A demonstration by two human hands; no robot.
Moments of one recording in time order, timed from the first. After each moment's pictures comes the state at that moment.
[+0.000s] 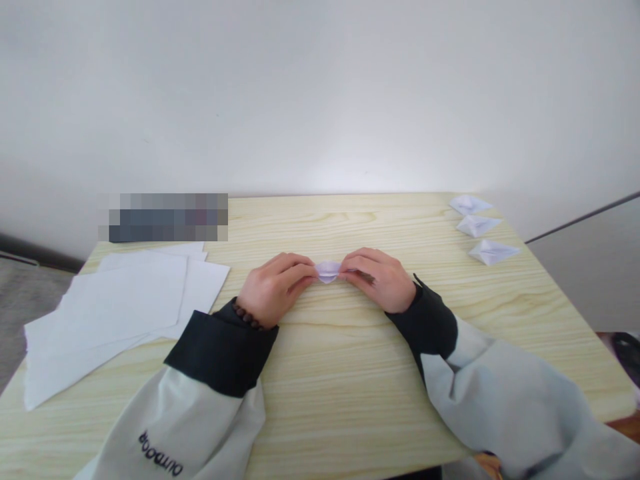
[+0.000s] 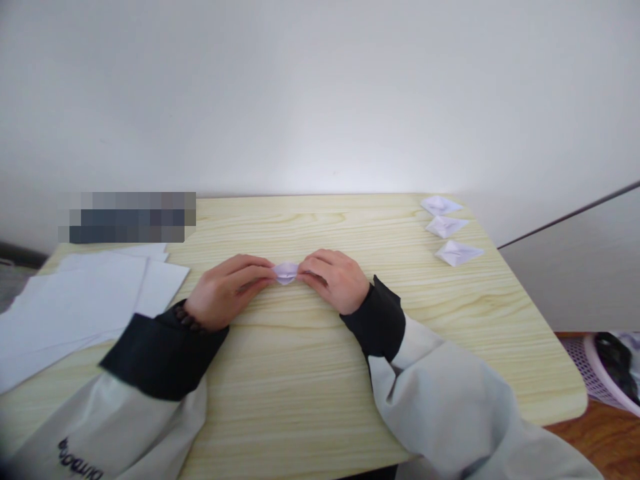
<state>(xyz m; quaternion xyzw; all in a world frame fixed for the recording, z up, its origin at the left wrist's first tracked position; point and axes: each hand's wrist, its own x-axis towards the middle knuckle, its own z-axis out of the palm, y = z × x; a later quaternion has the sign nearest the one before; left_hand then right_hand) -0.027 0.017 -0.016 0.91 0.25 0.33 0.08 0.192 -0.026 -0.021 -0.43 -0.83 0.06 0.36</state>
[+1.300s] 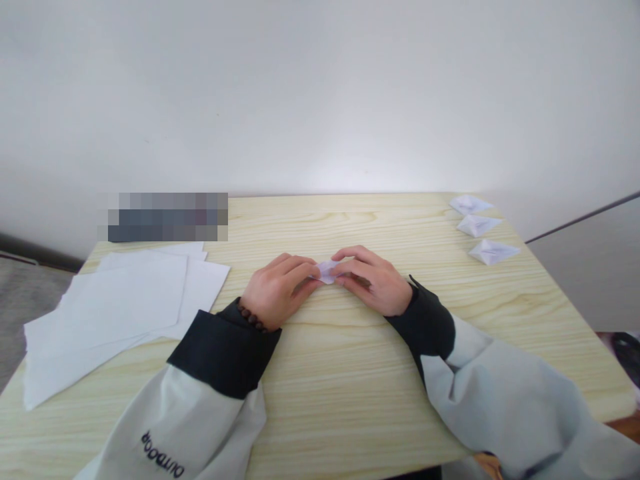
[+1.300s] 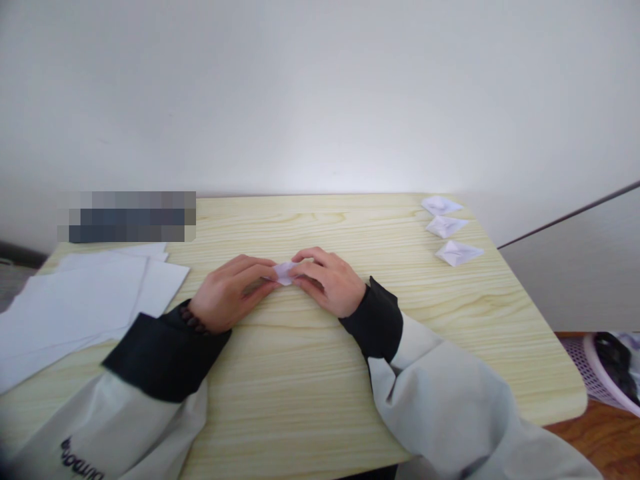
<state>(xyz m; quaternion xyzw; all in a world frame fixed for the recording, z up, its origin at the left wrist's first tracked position) -0.025 0.014 -0.016 0.92 0.27 0.28 0.08 0.188 -0.028 -0.021 -0.41 -0.83 0.13 0.34</state>
